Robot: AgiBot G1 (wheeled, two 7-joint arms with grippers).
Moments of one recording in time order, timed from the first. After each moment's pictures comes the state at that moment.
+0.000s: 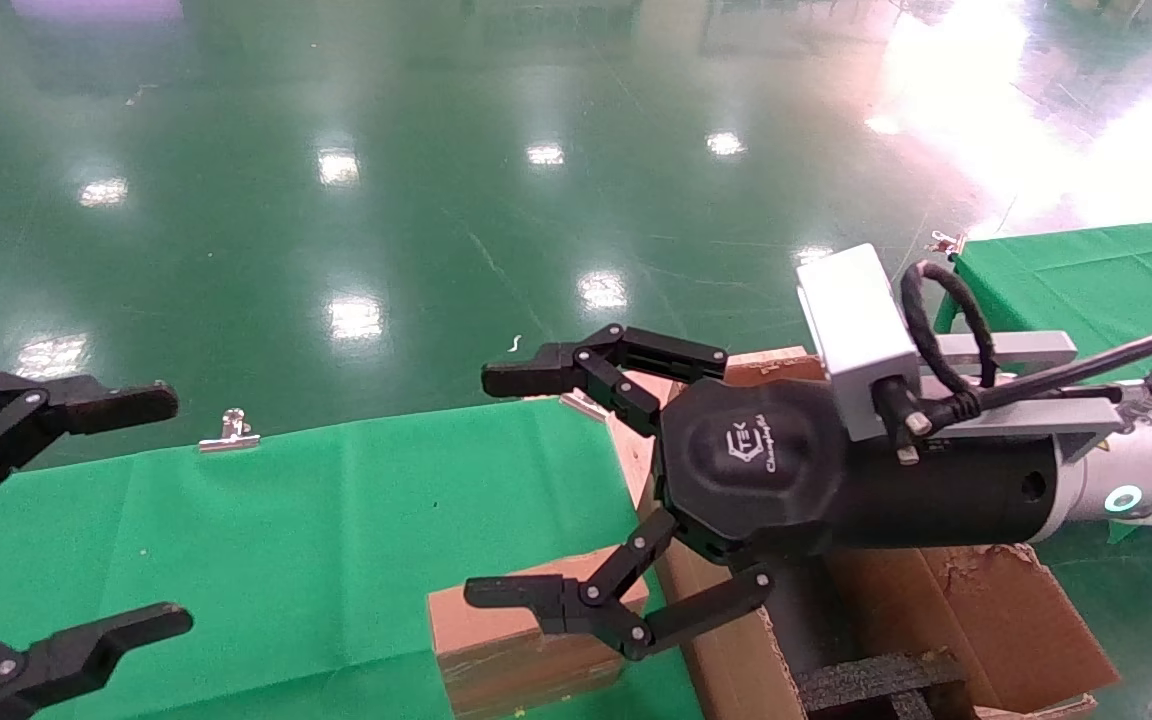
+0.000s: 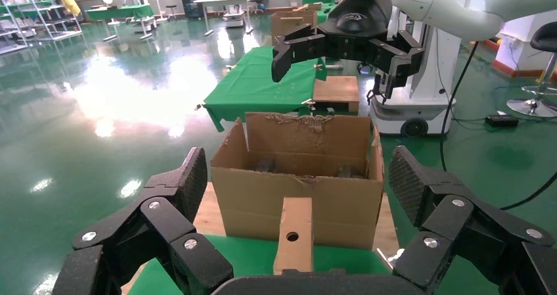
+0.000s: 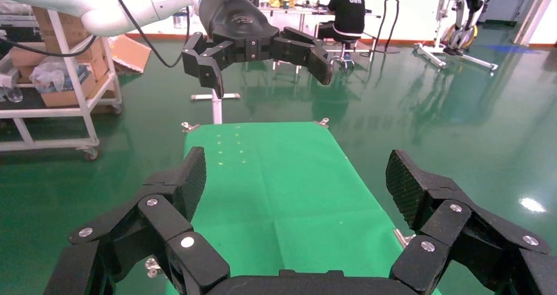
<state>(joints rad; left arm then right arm) -1.09 0.59 0.34 -1.26 0.68 1.47 -0.15 1.08 -0.61 -0.28 1.28 -0.73 -1.49 0.19</state>
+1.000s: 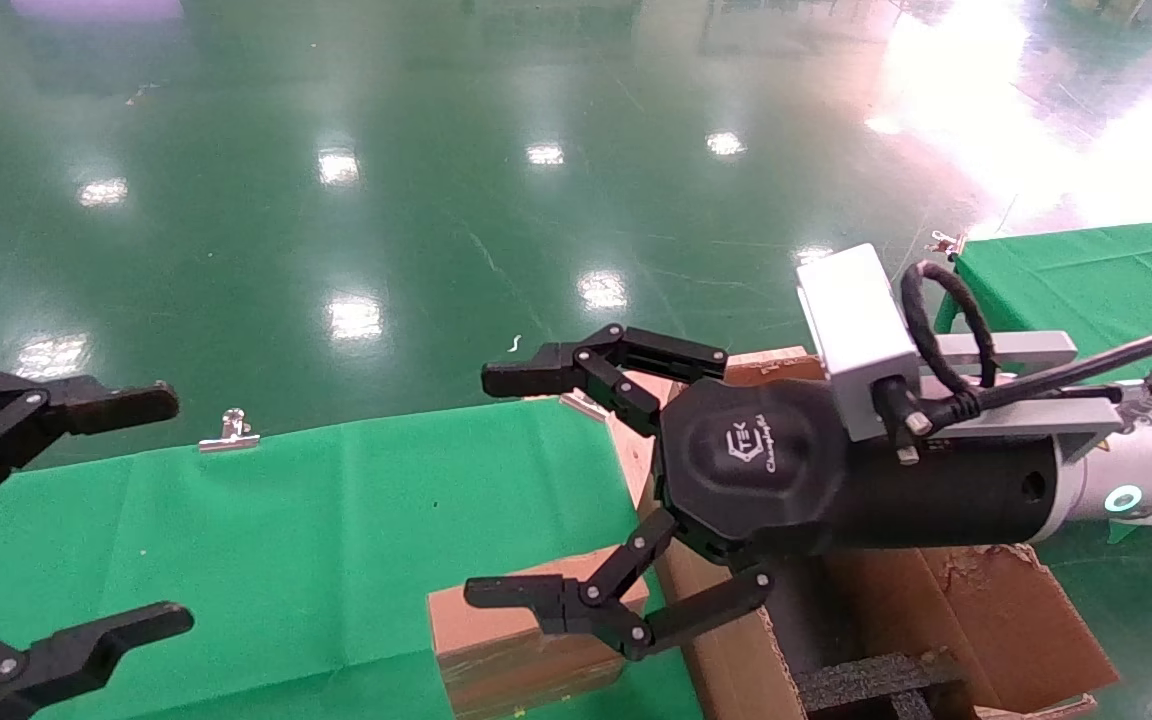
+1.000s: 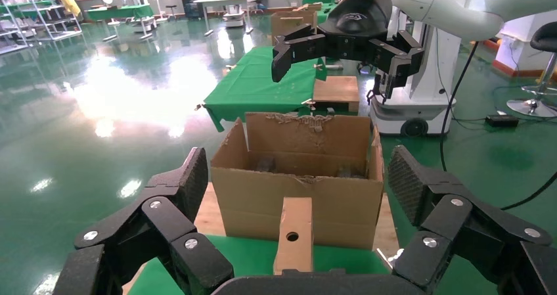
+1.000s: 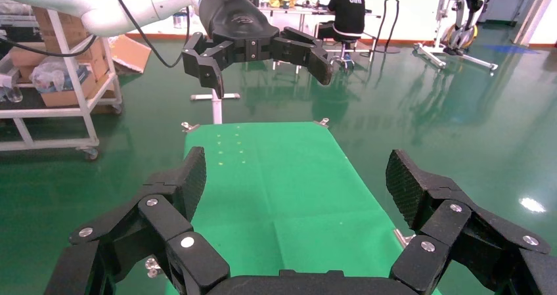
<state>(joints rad) -1.09 0.59 0.34 -1.26 0.68 1.47 -0.15 1.08 -0.61 -0.28 1.28 -0.73 -1.49 0.19</state>
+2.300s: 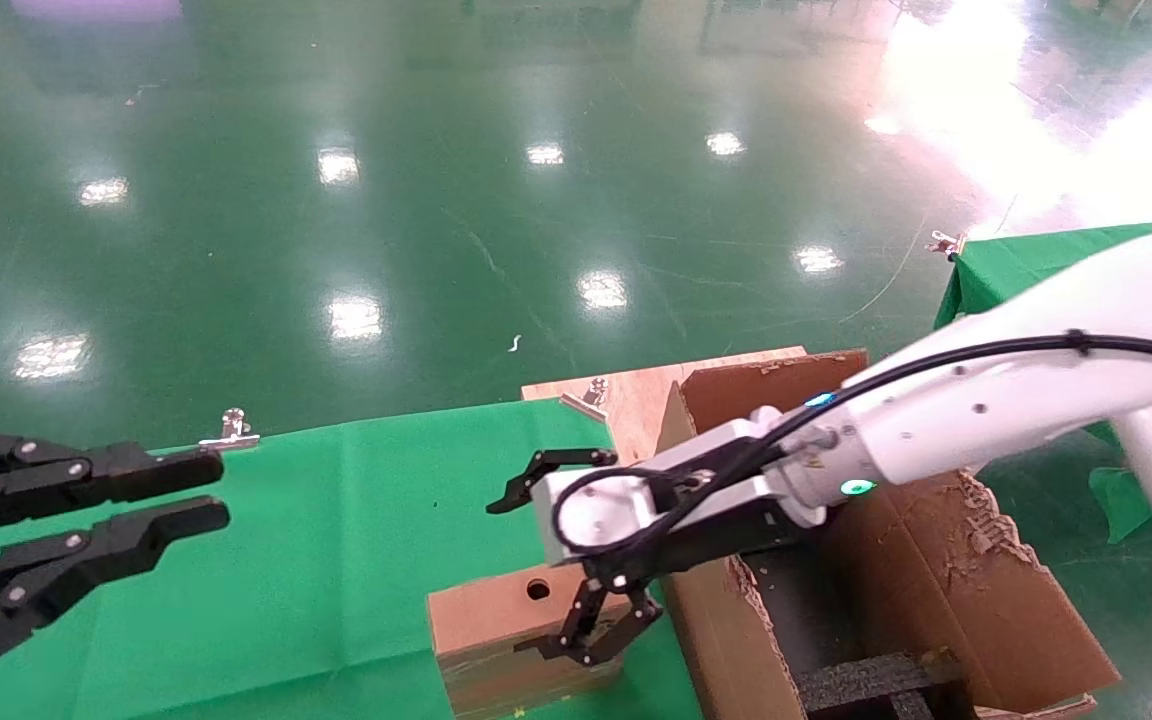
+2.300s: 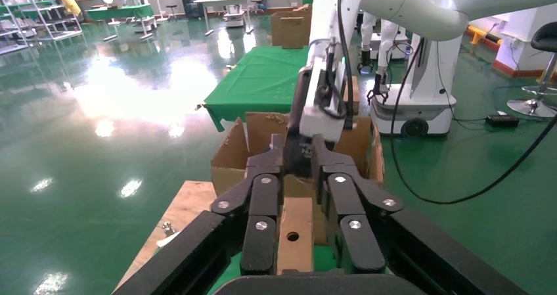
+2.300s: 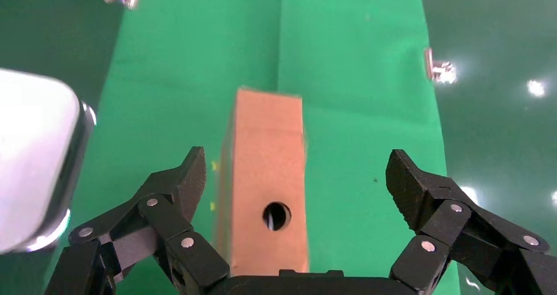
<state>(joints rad) -1.09 0.59 0.34 -1.26 0.68 1.47 -0.15 1.39 -0.82 -0.62 1.30 -1.46 -1.52 0.16</state>
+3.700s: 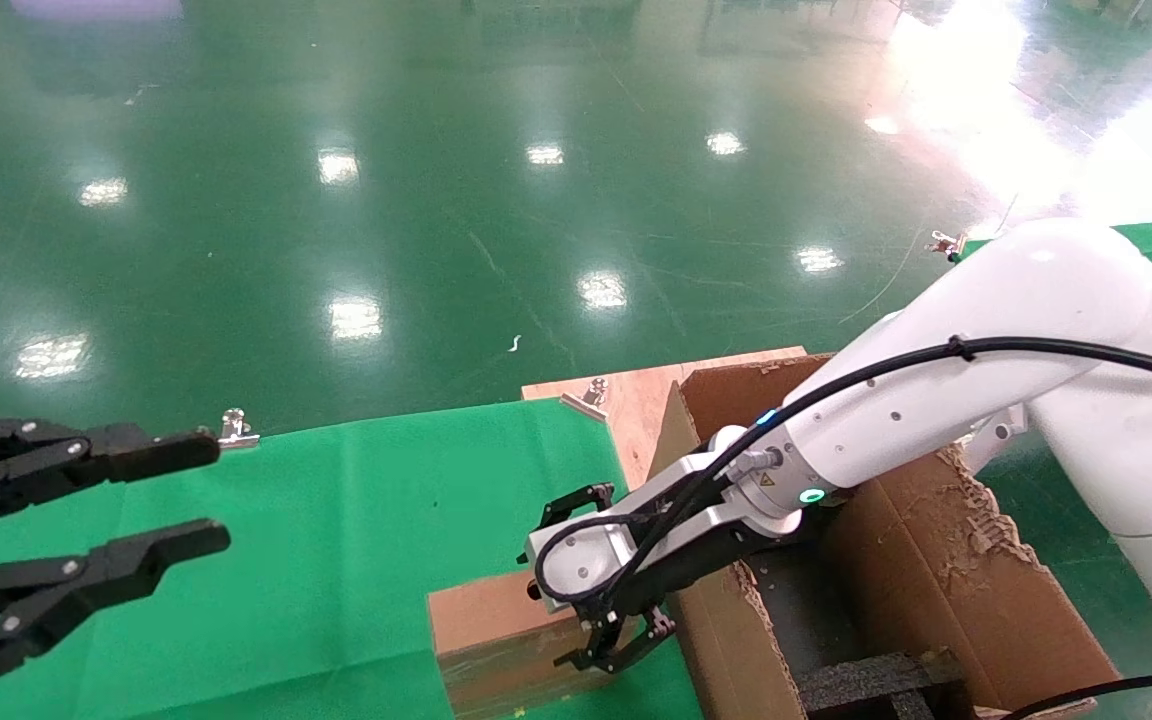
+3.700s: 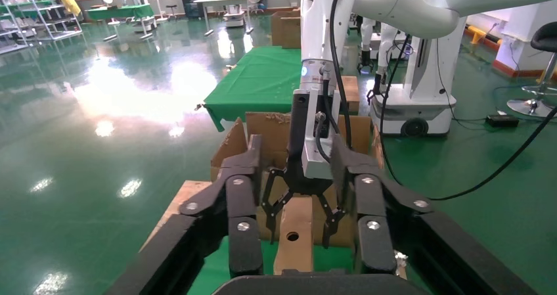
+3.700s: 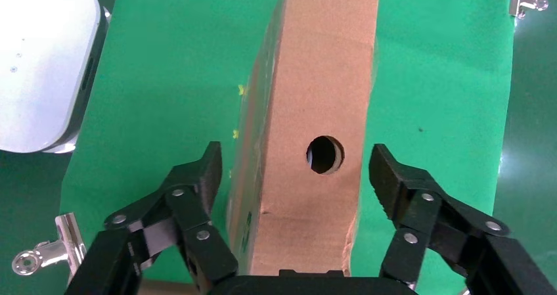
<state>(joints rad) -1.09 0.59 0.34 -1.26 0.68 1.47 -0.15 1.48 -0.90 -0.77 1.29 -1.65 -1.56 0.17</state>
